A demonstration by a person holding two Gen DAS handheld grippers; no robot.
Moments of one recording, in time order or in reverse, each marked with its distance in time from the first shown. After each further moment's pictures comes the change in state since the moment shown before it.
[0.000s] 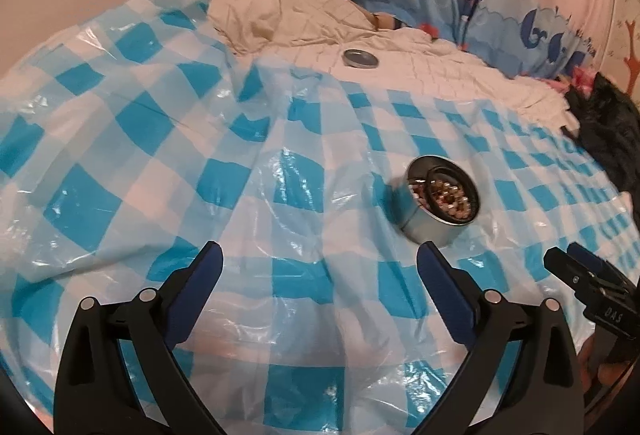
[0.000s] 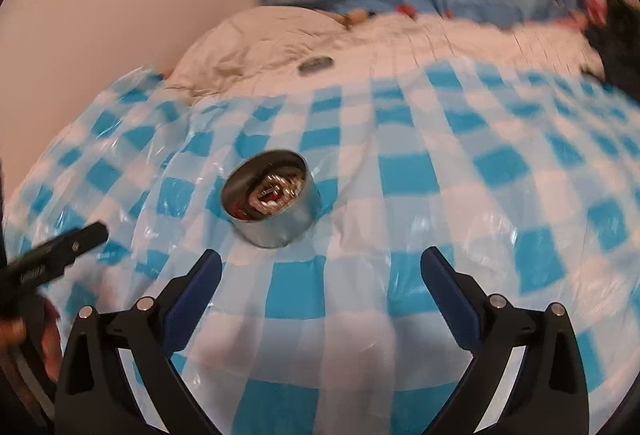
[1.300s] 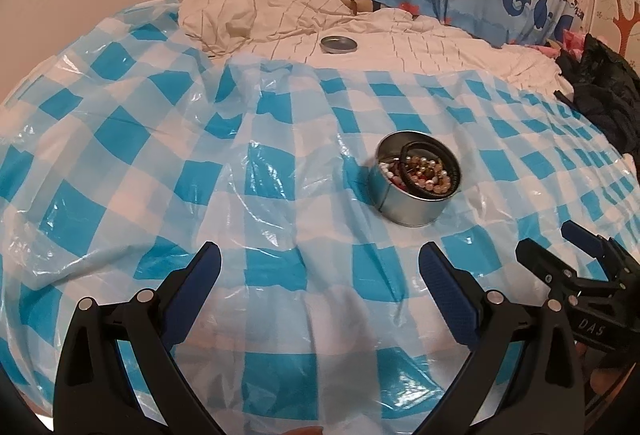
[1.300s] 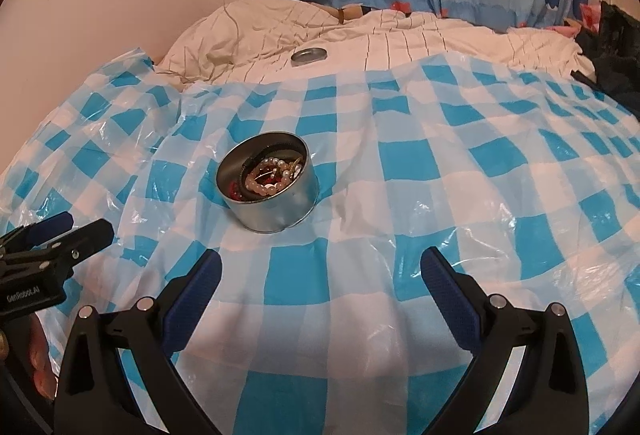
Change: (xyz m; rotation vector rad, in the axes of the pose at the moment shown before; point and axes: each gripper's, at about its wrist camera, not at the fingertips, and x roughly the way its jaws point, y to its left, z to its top) left arm -0.004 -0.035 -0.005 0.098 0.040 -0.003; right arm -0.011 0.020 -0.009 -0.110 -0.016 -0.078
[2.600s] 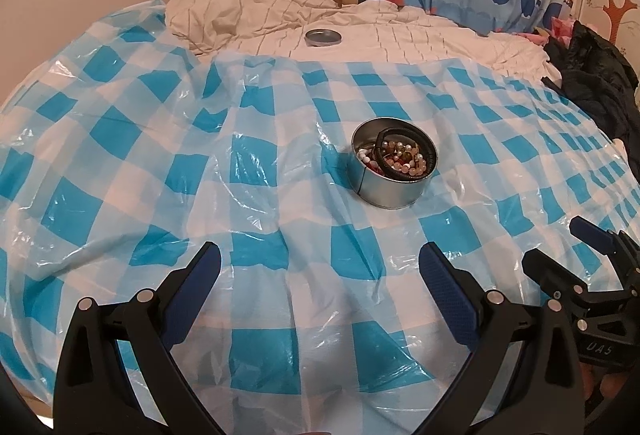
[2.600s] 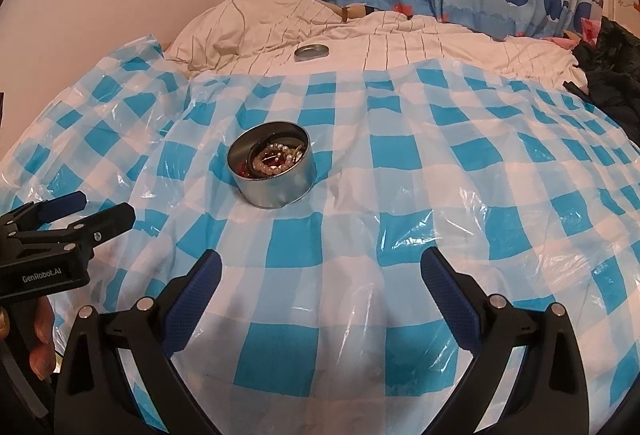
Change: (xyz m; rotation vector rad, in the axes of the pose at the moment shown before) left arm -0.014 -0.013 -0.007 0.042 0.031 -0.011; right arm -0.033 0.004 -0.010 -0.044 0.032 -0.018
